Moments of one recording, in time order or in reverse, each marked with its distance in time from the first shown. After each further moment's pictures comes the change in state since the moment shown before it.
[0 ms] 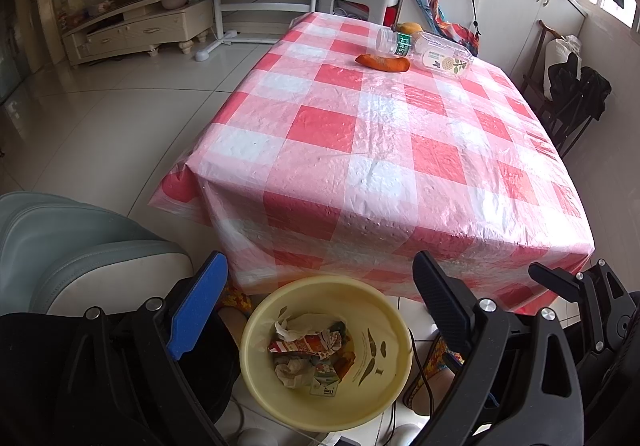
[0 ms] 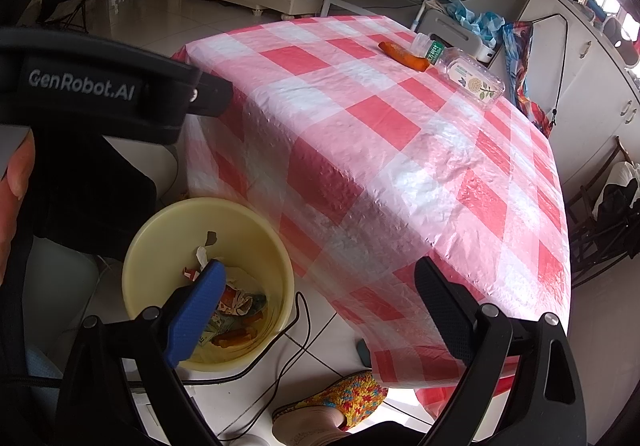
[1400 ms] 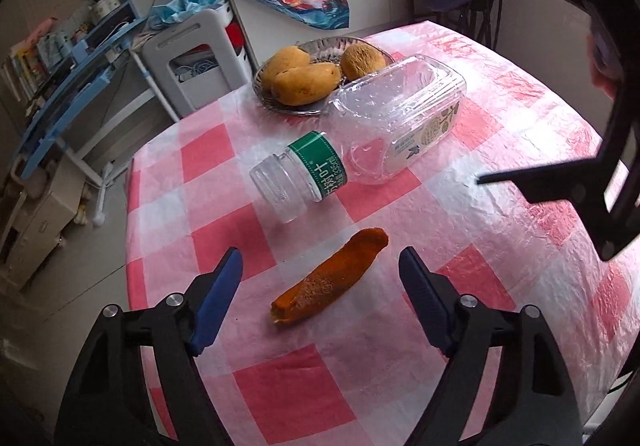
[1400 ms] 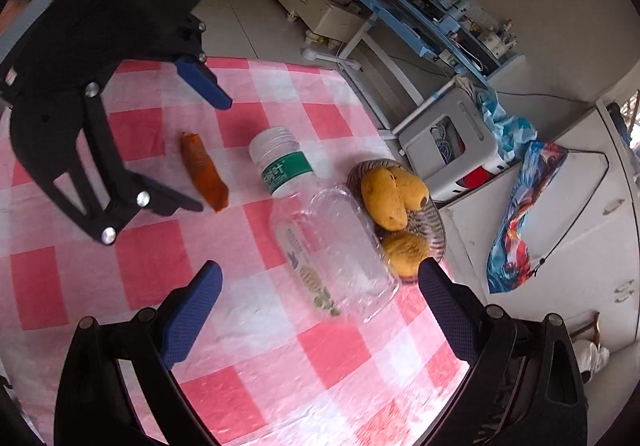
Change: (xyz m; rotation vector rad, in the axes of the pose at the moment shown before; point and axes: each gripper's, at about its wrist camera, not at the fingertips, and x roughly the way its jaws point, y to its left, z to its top) left arm 0.170 -0.112 0.222 0.723 0.024 -0.171; right arm 0.131 -0.199 0.203 -0.491 -0.085 -0.046
